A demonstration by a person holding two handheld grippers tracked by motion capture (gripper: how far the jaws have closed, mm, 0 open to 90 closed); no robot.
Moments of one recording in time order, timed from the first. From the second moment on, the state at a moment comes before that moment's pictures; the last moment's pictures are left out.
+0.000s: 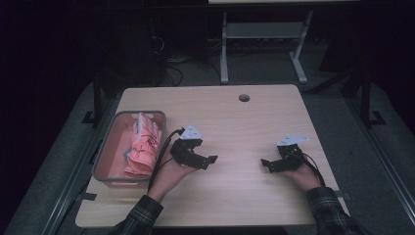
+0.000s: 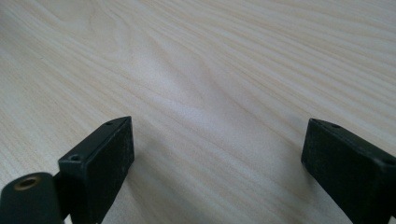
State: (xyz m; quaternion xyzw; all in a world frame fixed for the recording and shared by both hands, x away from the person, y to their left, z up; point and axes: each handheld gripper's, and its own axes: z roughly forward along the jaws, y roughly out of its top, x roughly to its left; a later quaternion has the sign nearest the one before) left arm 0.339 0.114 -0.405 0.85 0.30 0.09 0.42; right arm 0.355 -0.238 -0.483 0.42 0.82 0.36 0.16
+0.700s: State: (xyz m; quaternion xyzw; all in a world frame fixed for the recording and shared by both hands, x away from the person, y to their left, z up) left arm 0.335 0.100 -0.464 0.87 0.31 0.08 0.38; right arm 0.355 -0.238 -0.483 0.42 0.82 0.36 0.16
